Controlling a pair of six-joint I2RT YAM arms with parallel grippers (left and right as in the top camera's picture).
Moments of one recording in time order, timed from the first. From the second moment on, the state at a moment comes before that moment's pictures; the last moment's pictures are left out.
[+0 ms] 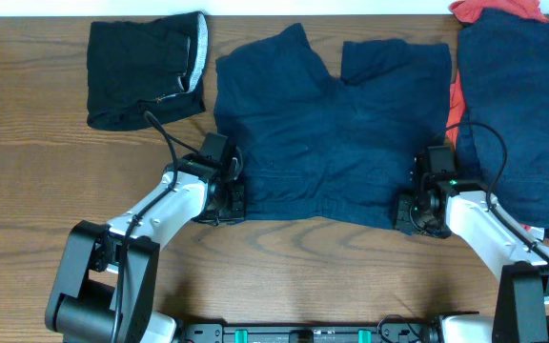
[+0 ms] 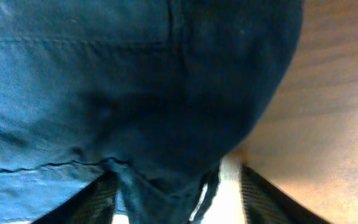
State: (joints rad) left arm -0.32 1.66 0.84 -0.65 0.17 -0.33; right arm 0.09 1.51 0.68 -0.63 0.02 0.31
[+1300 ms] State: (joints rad) left arm -0.31 1.05 1.32 -0.78 -0.03 -0.33; right arm 0.09 1.33 1.50 -0.98 -0.10 0.13
